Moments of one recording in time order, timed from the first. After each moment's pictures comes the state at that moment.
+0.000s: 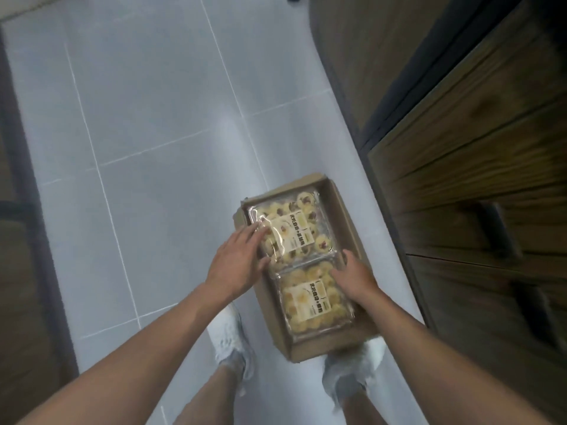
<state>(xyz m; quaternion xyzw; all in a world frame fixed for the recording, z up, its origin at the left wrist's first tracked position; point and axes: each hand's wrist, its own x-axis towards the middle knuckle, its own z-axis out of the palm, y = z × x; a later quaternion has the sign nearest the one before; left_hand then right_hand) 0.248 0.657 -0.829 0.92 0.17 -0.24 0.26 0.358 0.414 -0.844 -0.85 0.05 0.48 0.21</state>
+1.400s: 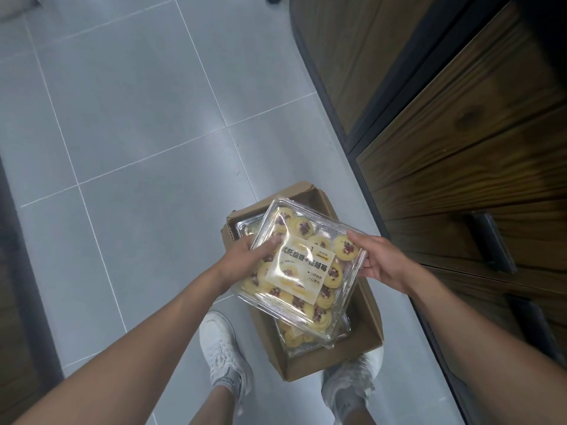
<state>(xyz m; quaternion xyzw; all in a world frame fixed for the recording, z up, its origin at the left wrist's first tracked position) 0.313 0.657 -0.831 0.62 0.36 -0.29 0.64 0.453 0.372 -0.842 -0.65 0.12 0.56 0.50</state>
